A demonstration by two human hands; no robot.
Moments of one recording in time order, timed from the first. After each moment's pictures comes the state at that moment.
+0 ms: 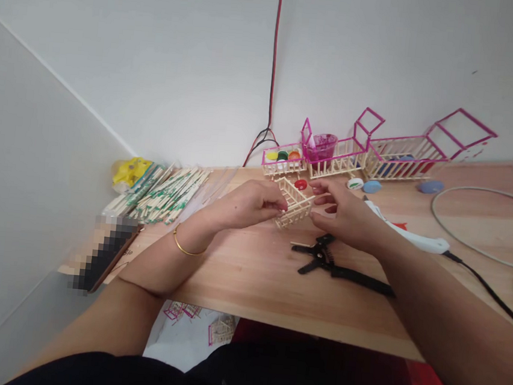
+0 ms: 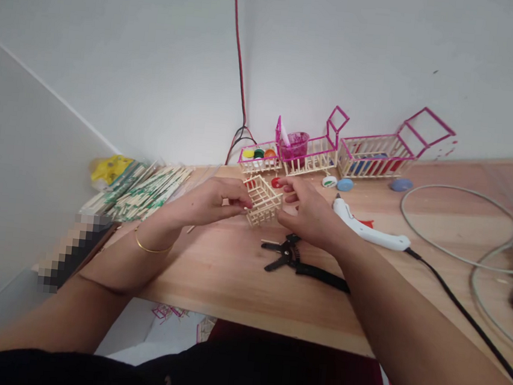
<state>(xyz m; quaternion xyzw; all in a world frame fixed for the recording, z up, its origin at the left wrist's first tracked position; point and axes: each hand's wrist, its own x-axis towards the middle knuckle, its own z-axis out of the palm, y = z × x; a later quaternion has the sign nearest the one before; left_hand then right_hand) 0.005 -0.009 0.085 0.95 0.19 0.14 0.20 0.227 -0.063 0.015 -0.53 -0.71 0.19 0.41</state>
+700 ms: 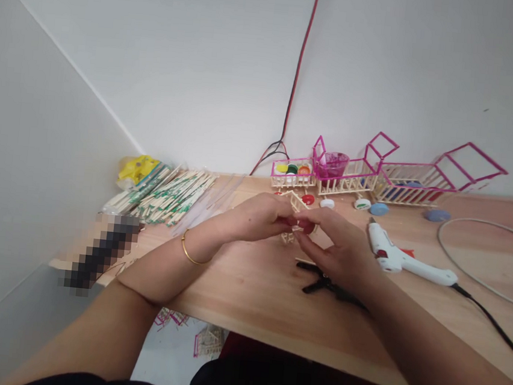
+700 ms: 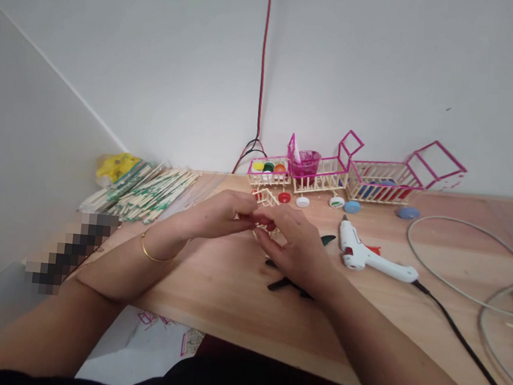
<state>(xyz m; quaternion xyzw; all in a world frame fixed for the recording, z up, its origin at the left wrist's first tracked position) 0.006 -0.008 0.077 0.95 0.15 0.17 0.20 0.181 -0.085 0.039 -0.42 -0.78 0.05 0.45</state>
